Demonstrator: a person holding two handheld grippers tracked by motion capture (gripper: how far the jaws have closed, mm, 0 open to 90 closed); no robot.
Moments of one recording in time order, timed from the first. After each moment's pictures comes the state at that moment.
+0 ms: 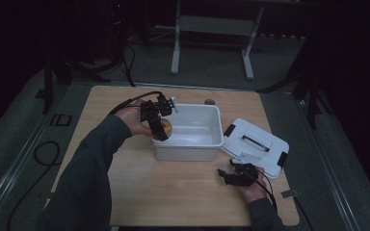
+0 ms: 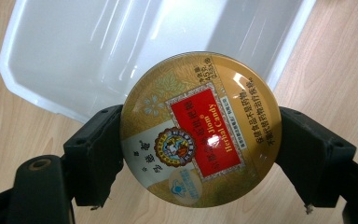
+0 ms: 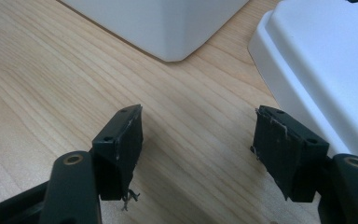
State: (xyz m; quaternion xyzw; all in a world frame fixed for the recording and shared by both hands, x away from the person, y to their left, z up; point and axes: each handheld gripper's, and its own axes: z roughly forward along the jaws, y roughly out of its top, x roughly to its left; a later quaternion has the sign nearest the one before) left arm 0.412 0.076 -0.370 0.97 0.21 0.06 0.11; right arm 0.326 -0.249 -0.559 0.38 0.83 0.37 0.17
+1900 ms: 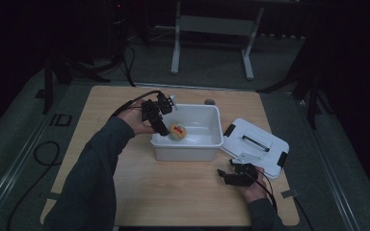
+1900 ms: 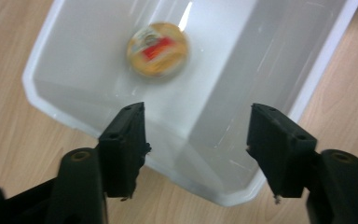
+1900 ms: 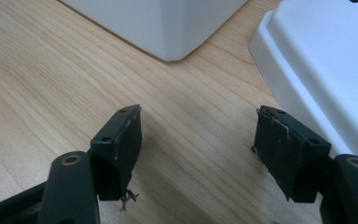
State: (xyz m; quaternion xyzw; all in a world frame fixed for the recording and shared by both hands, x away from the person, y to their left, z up) left arm 0.417 0.081 -0.376 0.96 0.23 0.09 0.15; right arm 0.326 -0.248 -0.559 0.38 0.83 0.37 0.17
